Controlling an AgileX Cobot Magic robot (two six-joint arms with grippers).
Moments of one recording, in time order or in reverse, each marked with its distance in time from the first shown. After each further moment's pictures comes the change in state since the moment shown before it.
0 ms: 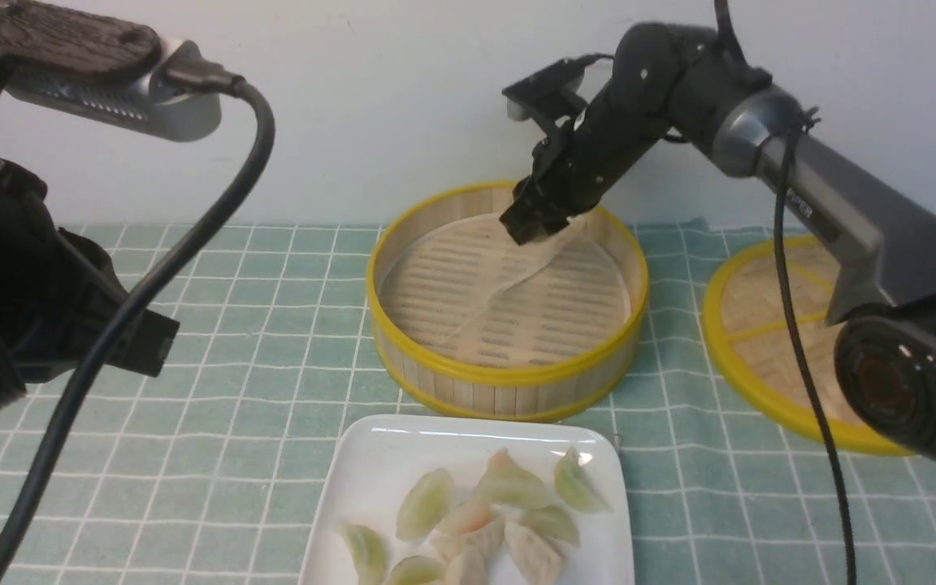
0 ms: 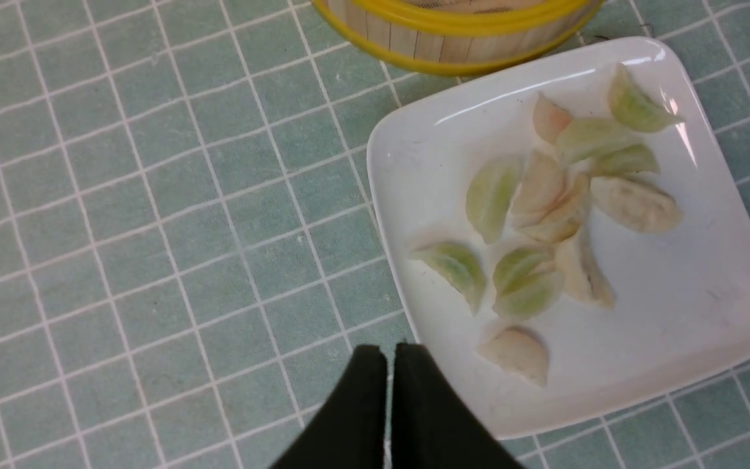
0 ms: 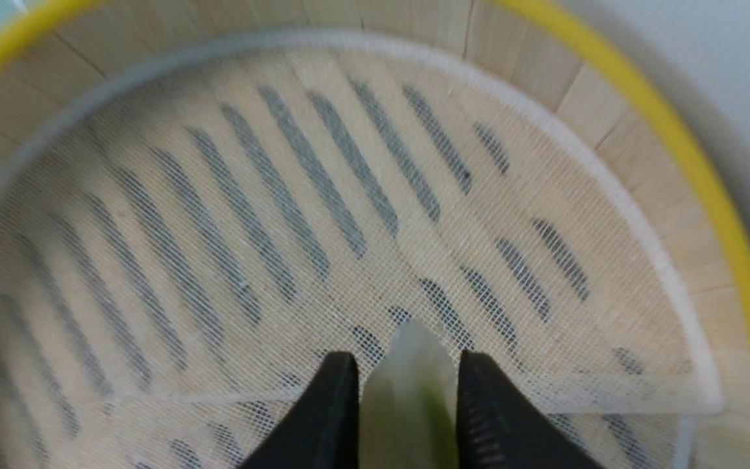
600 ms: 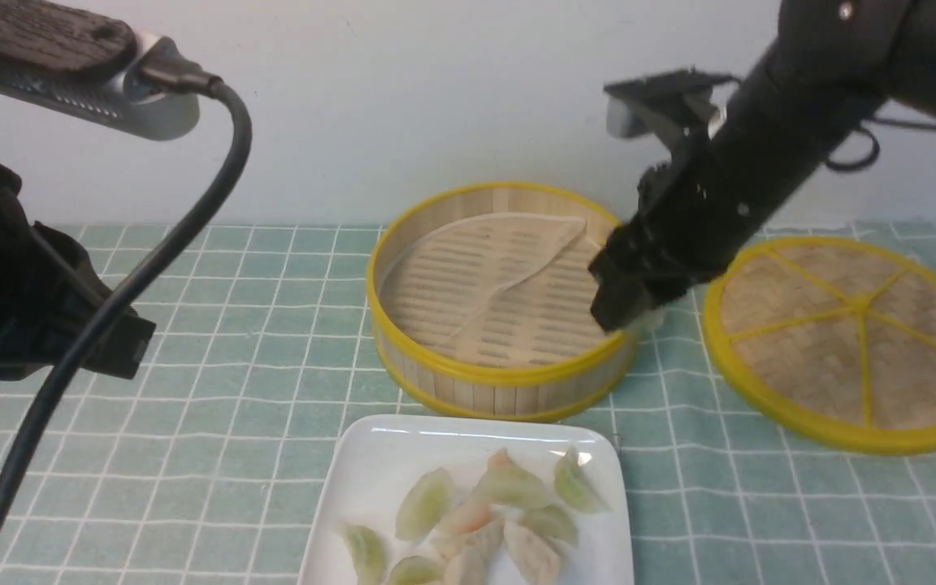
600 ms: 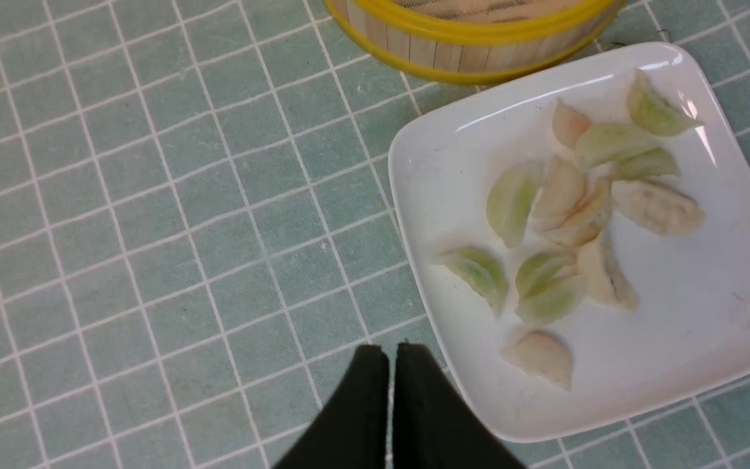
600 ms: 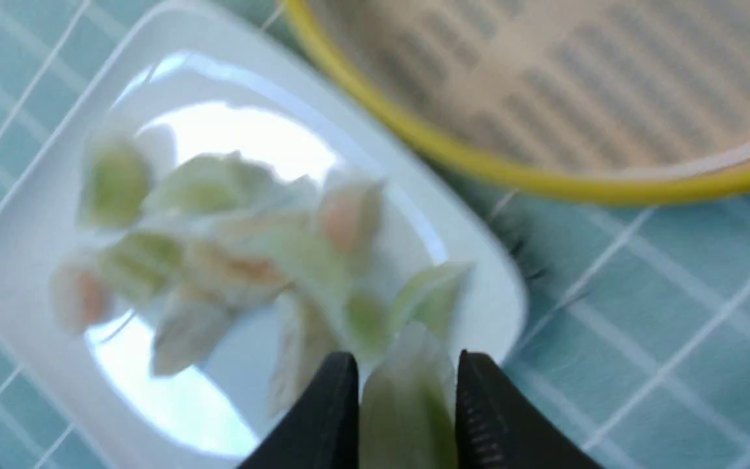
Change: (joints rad) right arm 0.056 -0.745 1.072 0.110 -0.047 0.081; left arm 0.000 -0.021 0.000 0.030 0.002 0.015
